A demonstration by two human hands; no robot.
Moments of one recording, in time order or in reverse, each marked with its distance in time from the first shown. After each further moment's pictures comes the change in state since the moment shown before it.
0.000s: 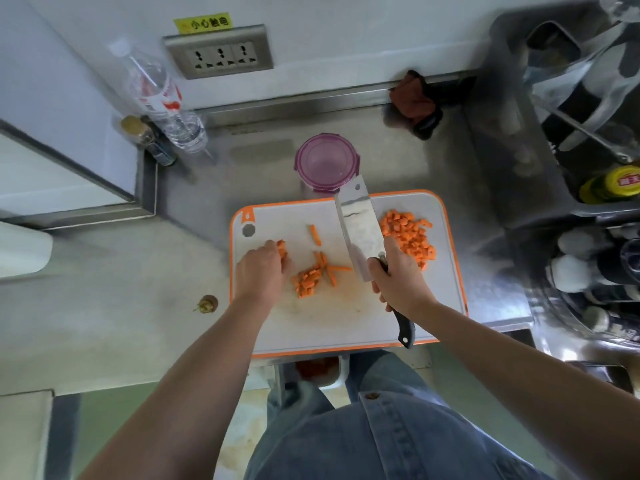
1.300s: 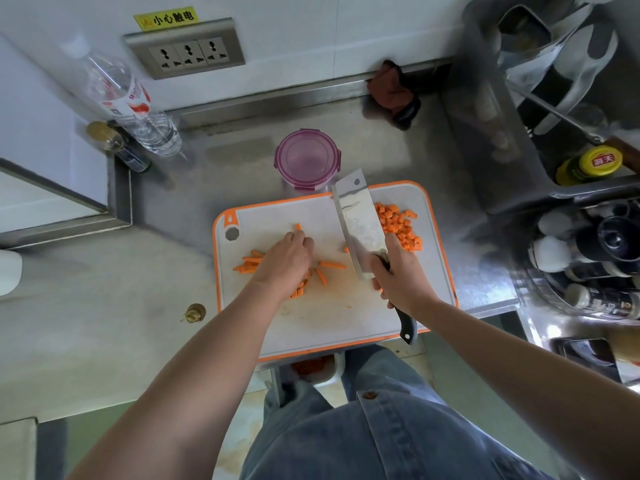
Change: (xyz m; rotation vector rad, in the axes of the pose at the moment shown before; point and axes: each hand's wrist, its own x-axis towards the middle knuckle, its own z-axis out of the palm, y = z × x) left_hand 0.020 0.043 0.002 0.182 -0.135 0.535; right_hand -0.009 0.010 -0.010 -0.030 0.073 -0.010
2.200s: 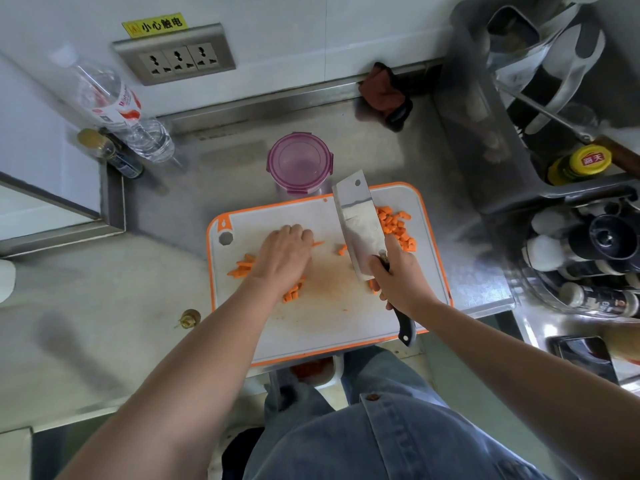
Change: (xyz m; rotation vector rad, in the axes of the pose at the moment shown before) left_hand 0.014 0.004 -0.018 0.097 0.093 -0.017; right_hand 0.001 0.005 -0.005 0.054 0.011 0.027
